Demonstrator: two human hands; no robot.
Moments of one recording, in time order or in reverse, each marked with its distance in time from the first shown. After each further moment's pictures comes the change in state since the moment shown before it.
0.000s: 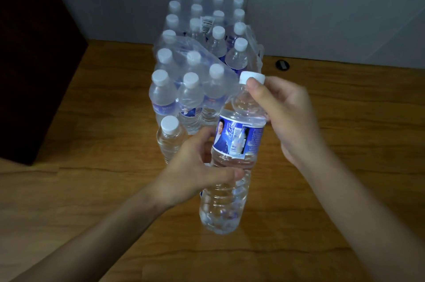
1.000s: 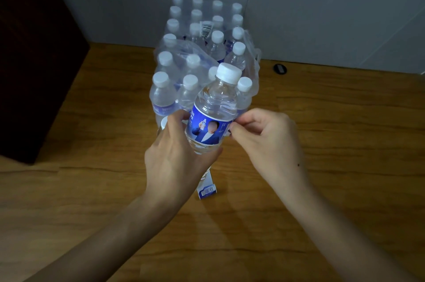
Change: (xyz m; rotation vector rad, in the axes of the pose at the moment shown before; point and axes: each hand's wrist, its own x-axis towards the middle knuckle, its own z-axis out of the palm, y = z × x) left_hand -0.007 0.001 0.007 0.832 0.711 0.138; right_hand -0.036 0.011 0.016 -0.505 0.111 -0.108
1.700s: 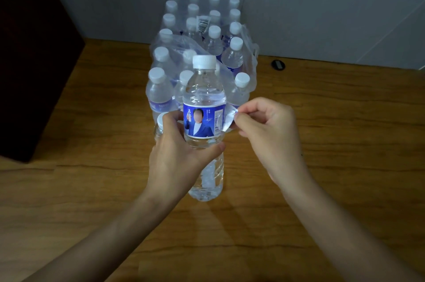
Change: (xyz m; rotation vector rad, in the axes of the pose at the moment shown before) left_hand 0.001 0.002 0.001 -0.337 -0.151 -0.176; right_hand 0.007 0.001 -0.001 0.162 0.013 0.144
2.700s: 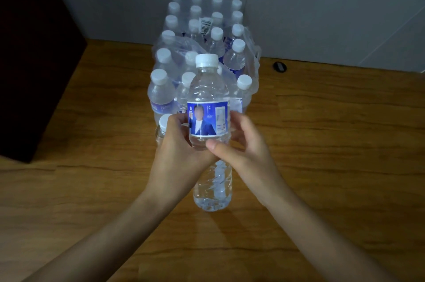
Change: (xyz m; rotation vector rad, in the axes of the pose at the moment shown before) left_hand -0.001 0.007 -0.007 -0.229 -0.111 -0.039; right_hand -0.021 0.017 0.021 0.306 -0.299 0.080
